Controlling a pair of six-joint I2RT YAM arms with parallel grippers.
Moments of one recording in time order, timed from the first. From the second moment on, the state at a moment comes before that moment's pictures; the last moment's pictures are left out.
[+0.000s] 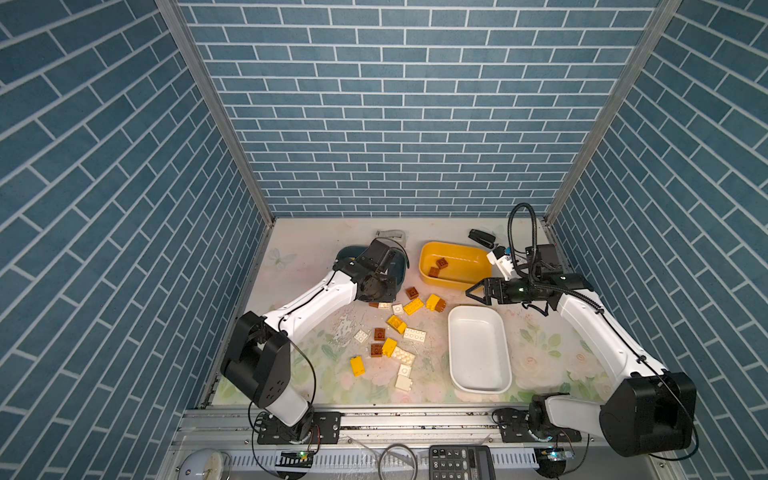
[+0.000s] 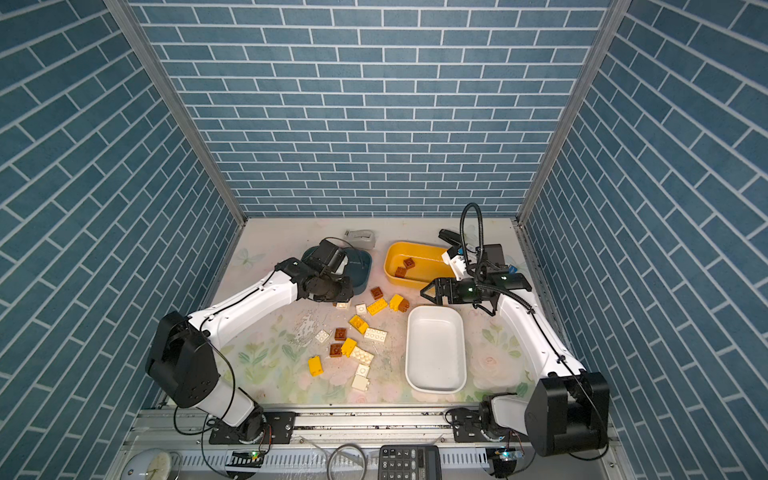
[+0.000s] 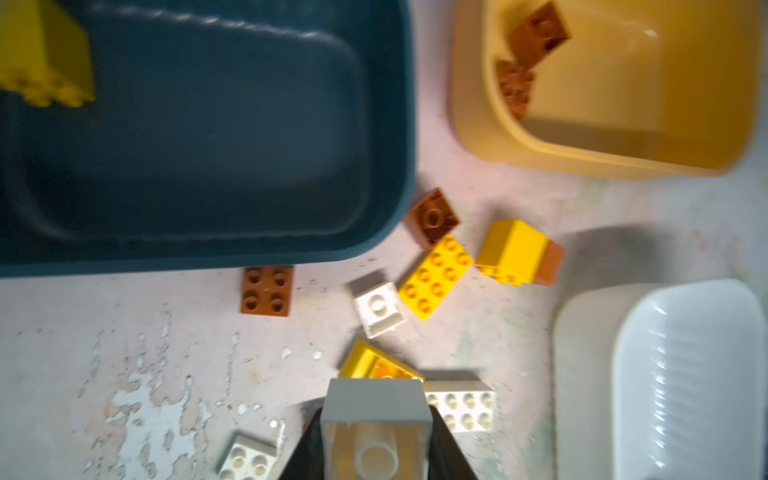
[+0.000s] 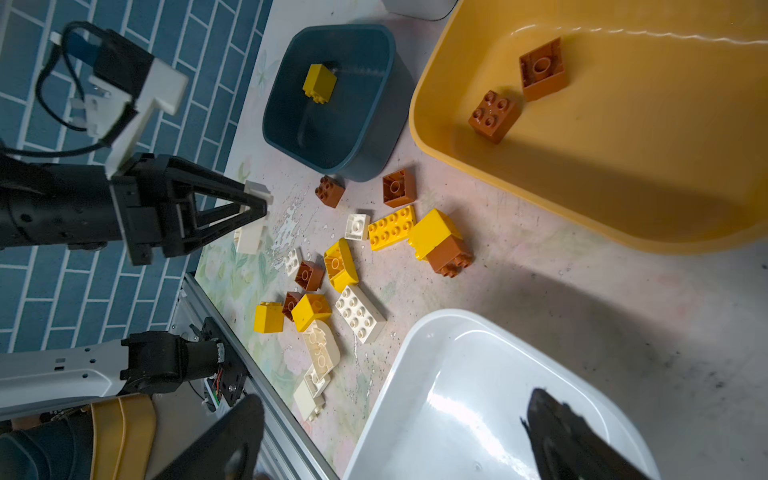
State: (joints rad) left arm -0.62 1.60 1.30 -0.76 0.09 -0.48; right arm 0.15 1.26 1.03 -0.77 -0.72 0.03
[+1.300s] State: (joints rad) left arm -0.92 2.02 1.67 -0.67 0.35 -0.36; right arm 0.01 1.18 0.99 -0.88 -0.72 0.00
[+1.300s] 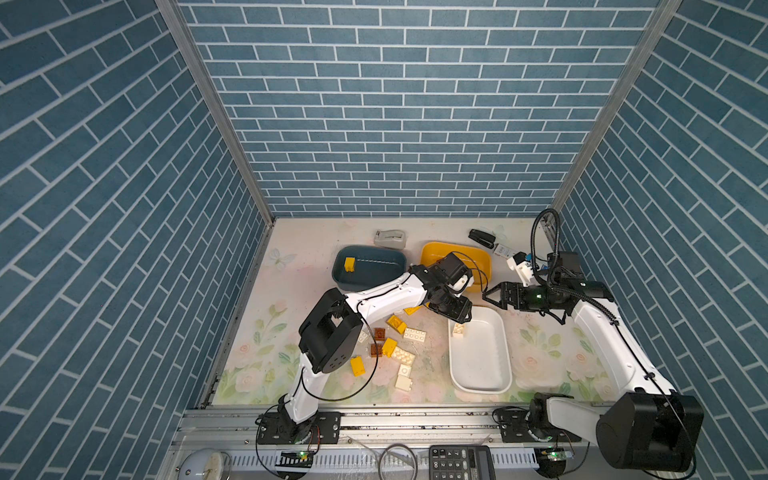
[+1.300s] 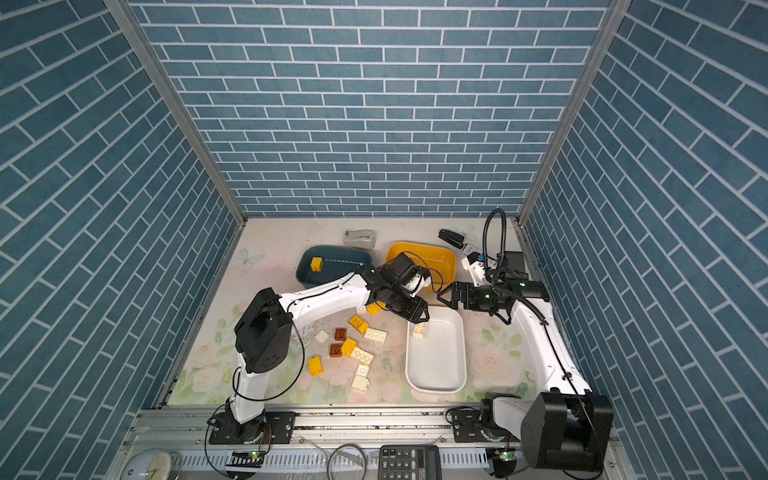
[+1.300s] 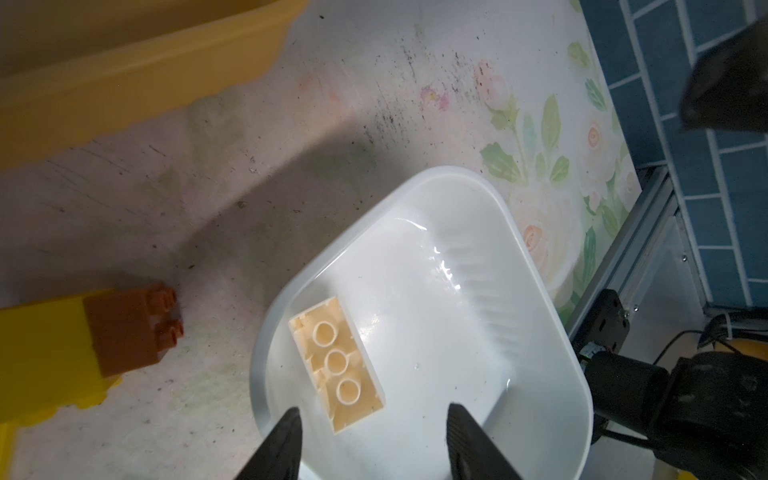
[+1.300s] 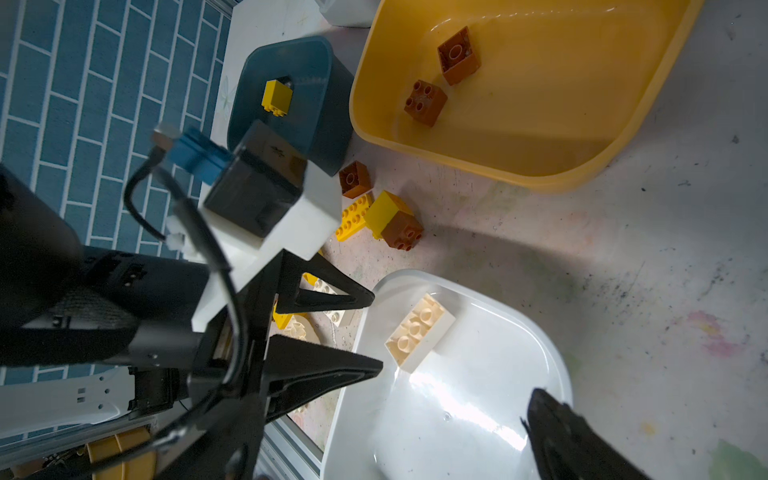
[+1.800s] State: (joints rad) left arm -0.73 1.61 1.34 -0.89 0.19 -0.30; right arm 0.07 1.13 0.90 -0.80 -0.83 0.06
